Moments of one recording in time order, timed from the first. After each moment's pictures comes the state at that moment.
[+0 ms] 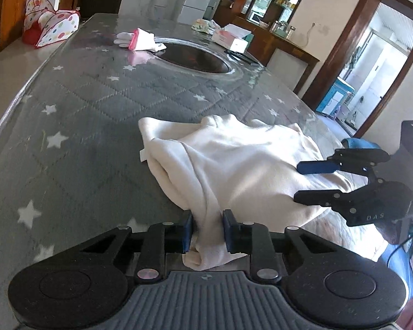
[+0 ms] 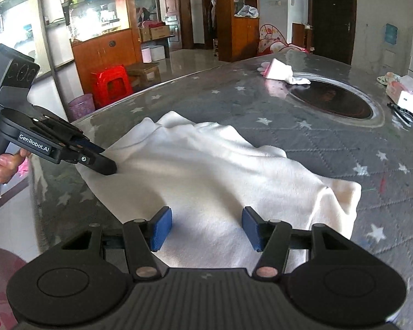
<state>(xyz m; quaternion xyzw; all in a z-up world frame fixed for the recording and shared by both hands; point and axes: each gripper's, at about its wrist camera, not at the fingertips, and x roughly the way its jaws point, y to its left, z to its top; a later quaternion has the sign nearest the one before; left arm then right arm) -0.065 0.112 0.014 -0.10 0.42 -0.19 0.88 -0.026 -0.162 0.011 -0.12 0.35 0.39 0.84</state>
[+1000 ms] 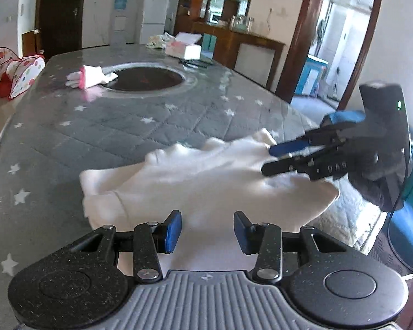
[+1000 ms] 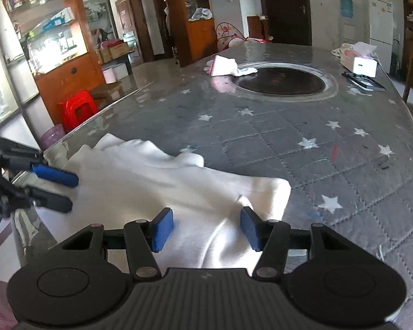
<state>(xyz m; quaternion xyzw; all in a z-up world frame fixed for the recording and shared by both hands) -0.064 0.047 0.028 0.01 0.37 -0.24 0.90 0.008 -0.211 0.007 -0.04 0.37 0.32 0.87</state>
